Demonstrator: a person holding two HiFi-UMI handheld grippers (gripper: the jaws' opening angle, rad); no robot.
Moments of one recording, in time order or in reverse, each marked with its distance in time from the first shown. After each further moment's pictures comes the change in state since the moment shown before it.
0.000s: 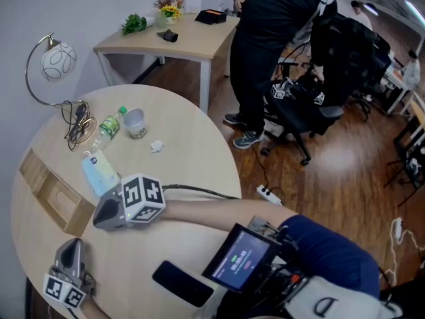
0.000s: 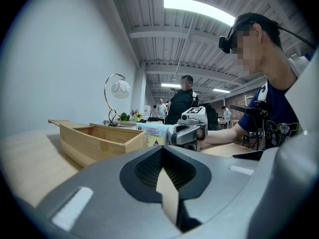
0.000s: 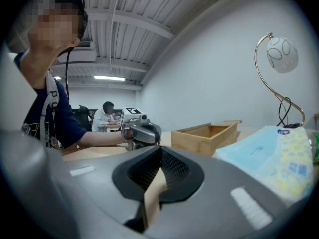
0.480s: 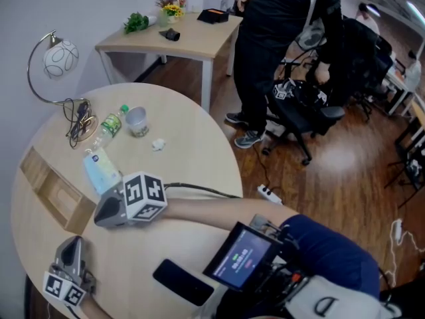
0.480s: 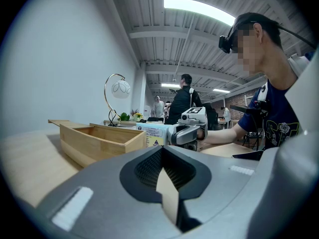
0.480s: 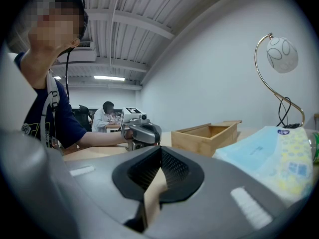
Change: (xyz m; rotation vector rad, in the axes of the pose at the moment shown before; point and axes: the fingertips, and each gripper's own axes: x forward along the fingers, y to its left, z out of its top) left arm 0.000 -0.001 0.000 0.002 0.000 -0.003; right arm -0.001 0.001 0.000 0.000 -0.002 0.000
